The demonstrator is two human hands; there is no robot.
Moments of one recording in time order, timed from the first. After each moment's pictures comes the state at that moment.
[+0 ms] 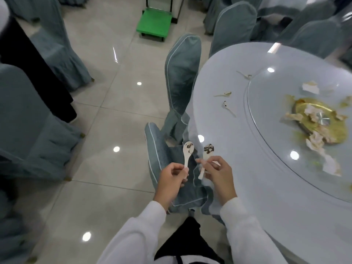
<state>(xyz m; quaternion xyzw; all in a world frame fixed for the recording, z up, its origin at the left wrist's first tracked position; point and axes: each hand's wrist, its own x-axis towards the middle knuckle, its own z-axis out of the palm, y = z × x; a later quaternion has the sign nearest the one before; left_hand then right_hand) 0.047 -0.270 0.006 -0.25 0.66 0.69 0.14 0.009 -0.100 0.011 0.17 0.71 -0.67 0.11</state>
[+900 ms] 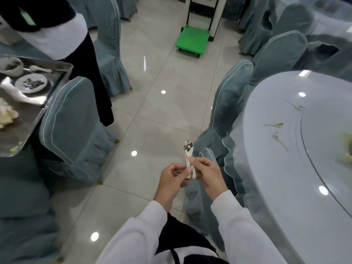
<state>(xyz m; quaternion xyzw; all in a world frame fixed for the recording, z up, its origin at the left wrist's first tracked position) 0.019 -0.502 0.023 -0.30 0.52 0.79 0.06 -0.048 -0.375 0.024 0.17 0.62 -0.72 0.25</state>
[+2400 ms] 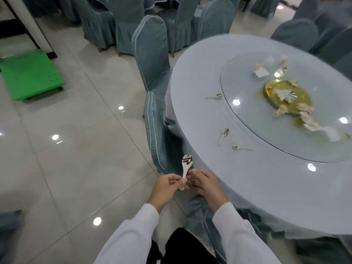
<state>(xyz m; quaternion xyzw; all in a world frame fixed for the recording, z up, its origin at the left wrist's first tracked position) -0.542 -0.493 -0.018 0.07 0.66 0.59 0.46 -0.447 -0.350 -0.005 0.46 0.49 -0.74 -0.04</state>
